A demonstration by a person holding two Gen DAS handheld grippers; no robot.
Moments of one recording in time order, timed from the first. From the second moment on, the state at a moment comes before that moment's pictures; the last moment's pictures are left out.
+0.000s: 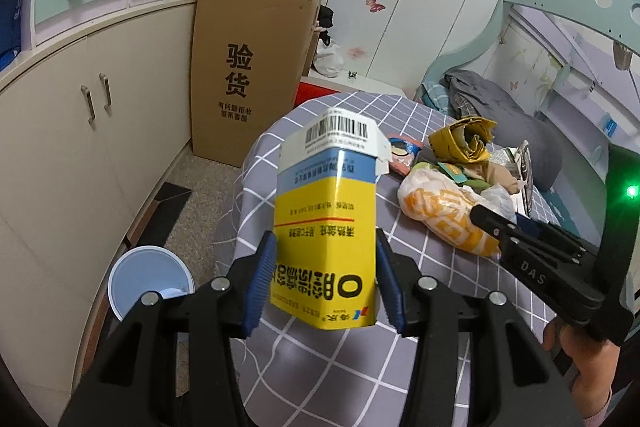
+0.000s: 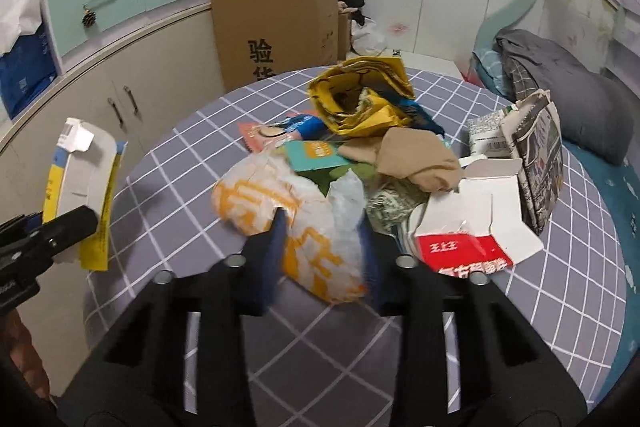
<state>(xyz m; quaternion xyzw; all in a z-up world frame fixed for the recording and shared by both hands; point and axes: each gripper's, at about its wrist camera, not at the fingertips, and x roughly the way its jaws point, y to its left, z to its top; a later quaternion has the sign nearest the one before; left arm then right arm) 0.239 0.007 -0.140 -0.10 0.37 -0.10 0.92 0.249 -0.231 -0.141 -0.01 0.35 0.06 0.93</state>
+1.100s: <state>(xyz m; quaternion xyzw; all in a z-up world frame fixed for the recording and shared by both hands) 0.232 0.260 -0.195 -0.20 0.40 0.15 0.88 0.283 0.034 -0.152 0.01 0.31 0.30 0.90</state>
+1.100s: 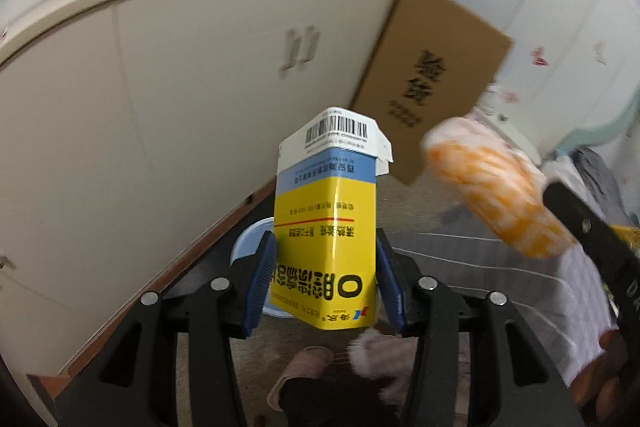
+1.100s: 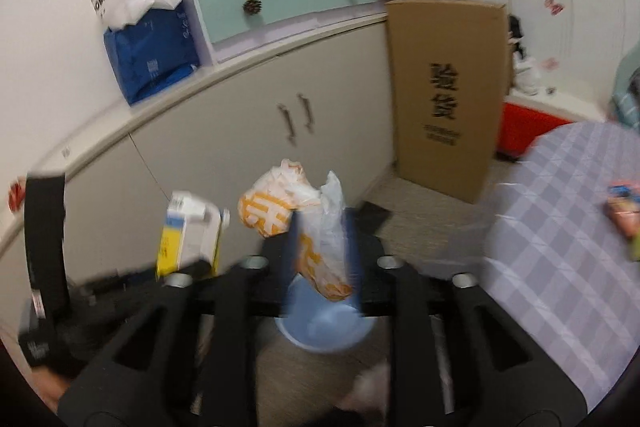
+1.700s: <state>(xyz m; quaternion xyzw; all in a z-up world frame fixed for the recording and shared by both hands) 0.264 0.279 -0.233 -0.21 0.44 0.14 0.86 0.298 0.067 -0.206 -0.03 0.36 0.24 0.90</state>
